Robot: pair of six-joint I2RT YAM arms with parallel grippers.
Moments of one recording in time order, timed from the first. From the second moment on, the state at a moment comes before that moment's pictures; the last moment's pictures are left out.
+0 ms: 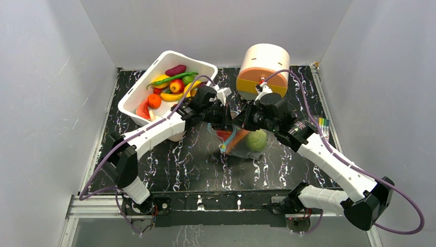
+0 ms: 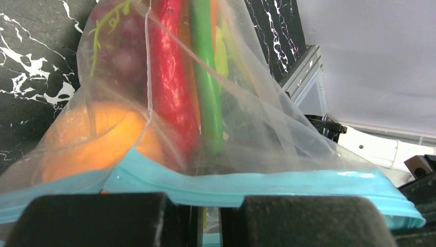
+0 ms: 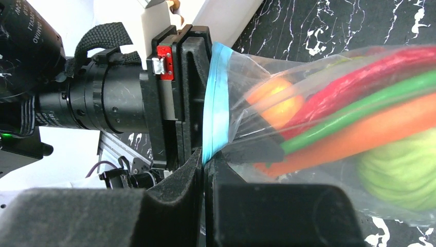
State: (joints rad) left arm -0.74 1.62 1.29 -0.39 0.48 -0.62; right arm 0.68 1.10 1.10 -0.47 -0.09 0.75
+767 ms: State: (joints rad) left arm -0.74 1.42 1.23 -0.37 0.33 -0.63; right arm 0.71 1.04 1.08 -0.48 0.04 0.81
